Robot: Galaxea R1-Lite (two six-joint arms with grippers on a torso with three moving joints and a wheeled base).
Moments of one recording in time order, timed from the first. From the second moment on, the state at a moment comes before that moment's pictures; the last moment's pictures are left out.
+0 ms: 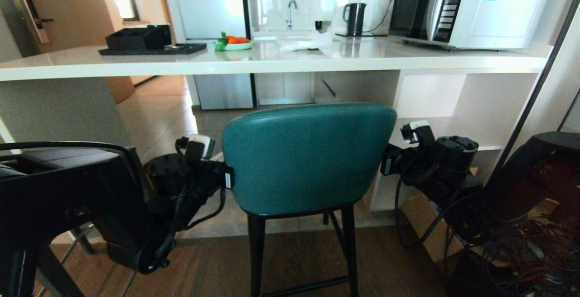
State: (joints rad) left arm -0.34 2.20 -0.71 -1.51 0.10 0.09; right arm 0.25 2.17 -0.83 -1.33 0.05 -0.07
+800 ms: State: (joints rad) left arm -0.21 2.24 -0.77 -1.51 0.07 0.09; right arm 0.26 2.14 -0.77 -1.33 0.07 -0.09
